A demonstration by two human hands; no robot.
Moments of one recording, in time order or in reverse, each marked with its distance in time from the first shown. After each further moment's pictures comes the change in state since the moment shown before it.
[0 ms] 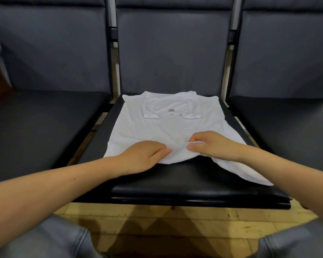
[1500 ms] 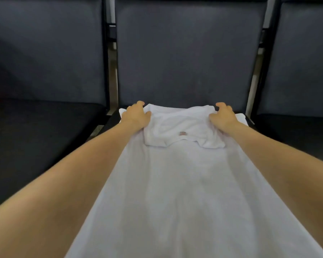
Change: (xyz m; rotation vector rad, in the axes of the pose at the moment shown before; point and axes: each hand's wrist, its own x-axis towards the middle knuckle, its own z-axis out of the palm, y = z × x) left_hand 0.213 -0.166 -0.057 -0.010 0.392 -0.600; right_hand 0.238 0.090 -0.076 -0.048 0.544 0.393
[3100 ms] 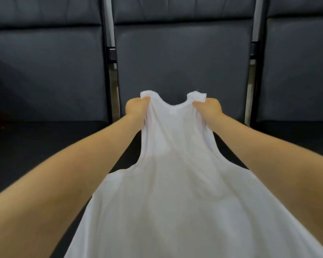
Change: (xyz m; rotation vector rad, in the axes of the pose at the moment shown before) left_hand -0.014 0.056 -0.053 -0.895 0.142 -0.268; right_hand -0.022 -0.077 -0.010 0.593 0.045 0.037
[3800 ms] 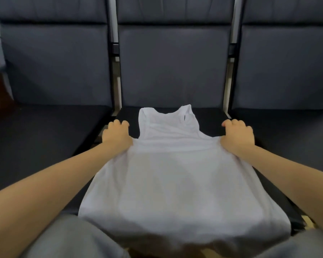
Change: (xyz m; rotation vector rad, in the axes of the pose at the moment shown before) left_hand -0.119 -0.065 -0.095 1.336 -0.118 0.305; right_hand -0.135 0.070 -0.128 -1.231 0.040 -0.217
